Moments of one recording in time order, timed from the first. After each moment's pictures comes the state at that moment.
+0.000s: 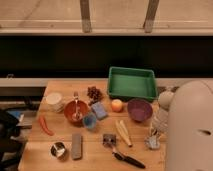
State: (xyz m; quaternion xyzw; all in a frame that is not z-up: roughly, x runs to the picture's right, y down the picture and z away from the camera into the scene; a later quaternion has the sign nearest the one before) arm 0.286 0.267 0.794 -0.26 0.37 0.82 0.35
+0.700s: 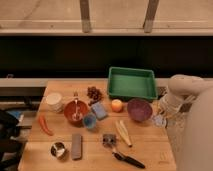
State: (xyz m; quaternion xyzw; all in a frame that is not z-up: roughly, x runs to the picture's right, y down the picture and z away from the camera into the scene) arm 0.311 0.130 0.769 -0.16 0.26 0.88 0.37
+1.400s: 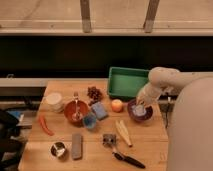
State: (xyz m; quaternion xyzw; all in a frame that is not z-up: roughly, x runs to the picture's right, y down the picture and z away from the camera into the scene) arm 0.210 0.094 0.809 -0.22 0.19 0.85 0.43
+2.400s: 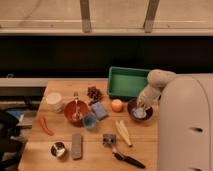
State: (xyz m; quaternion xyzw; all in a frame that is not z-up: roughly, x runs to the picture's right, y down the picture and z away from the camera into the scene) arm 0.234 0.113 0.851 -0.23 0.24 0.85 0.42
